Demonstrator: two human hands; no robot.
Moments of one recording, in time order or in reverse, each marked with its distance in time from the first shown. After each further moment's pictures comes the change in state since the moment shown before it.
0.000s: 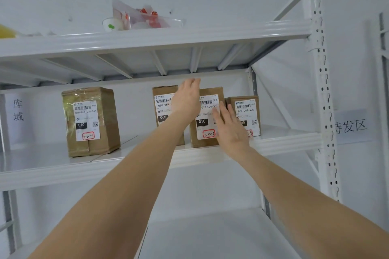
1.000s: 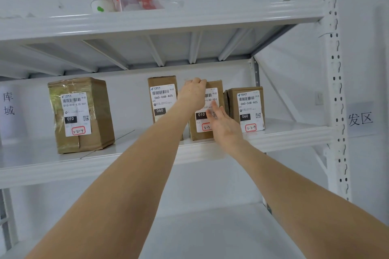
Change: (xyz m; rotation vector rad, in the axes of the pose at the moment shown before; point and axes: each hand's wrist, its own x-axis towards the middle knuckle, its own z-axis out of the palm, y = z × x) left_hand 0.030 -0.001 0.038 0.137 -0.212 0.057; right_hand 0.020 -0.008 0.021 0.003 -0.207 0.001
